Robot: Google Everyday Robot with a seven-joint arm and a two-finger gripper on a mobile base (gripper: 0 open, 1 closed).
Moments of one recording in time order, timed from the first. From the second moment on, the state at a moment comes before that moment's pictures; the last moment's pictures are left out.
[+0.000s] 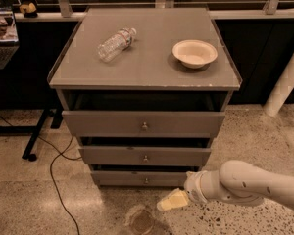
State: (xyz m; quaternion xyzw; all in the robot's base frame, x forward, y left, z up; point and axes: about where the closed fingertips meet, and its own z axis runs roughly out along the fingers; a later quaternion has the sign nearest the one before) arm 0.449 -0.113 0.506 -0.32 0.88 0.25 0.25
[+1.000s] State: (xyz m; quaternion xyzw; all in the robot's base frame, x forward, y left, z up) arm 0.449 -0.113 0.506 -0.32 0.88 0.25 0.25
